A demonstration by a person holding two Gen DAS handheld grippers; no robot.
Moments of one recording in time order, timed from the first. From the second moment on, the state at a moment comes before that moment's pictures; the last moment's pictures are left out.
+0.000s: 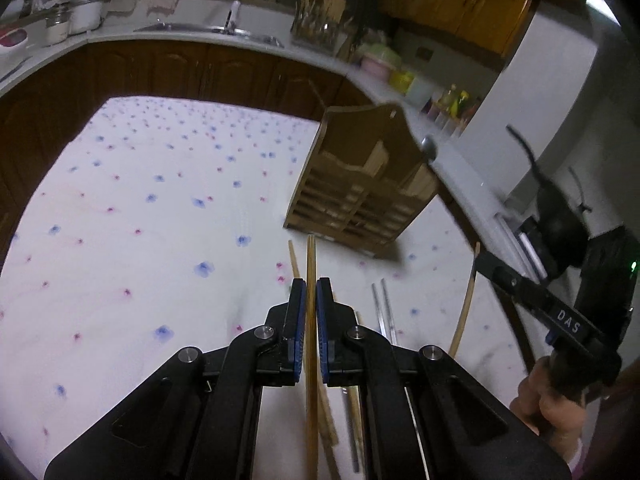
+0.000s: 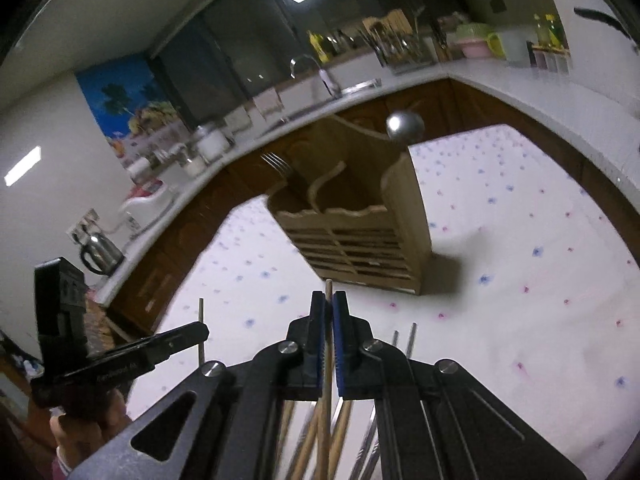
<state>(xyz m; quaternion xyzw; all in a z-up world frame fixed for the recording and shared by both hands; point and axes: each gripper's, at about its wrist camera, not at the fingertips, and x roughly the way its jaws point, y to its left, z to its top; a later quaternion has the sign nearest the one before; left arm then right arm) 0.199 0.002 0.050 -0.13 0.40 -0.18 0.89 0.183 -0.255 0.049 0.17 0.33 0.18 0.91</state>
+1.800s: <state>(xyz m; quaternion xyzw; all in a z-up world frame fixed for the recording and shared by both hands) 0.168 0.026 0.114 -0.15 0.31 -0.18 0.92 0.196 -0.372 -0.058 0.27 0.44 -0.03 0.86</state>
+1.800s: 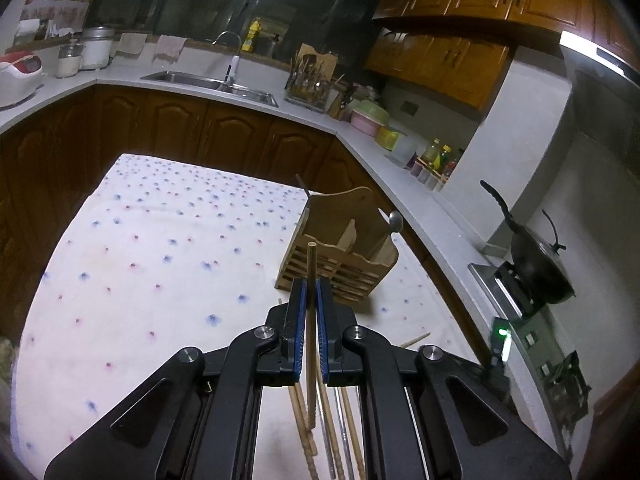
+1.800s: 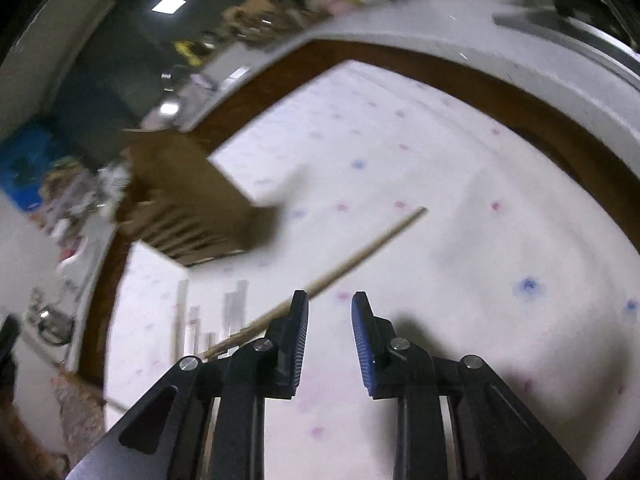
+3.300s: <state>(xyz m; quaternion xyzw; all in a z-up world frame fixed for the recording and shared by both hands) 0.146 0.040 0.138 -0.16 0.28 -0.18 0.93 0.182 -0.308 0.023 0.13 0.36 0.13 0.91</state>
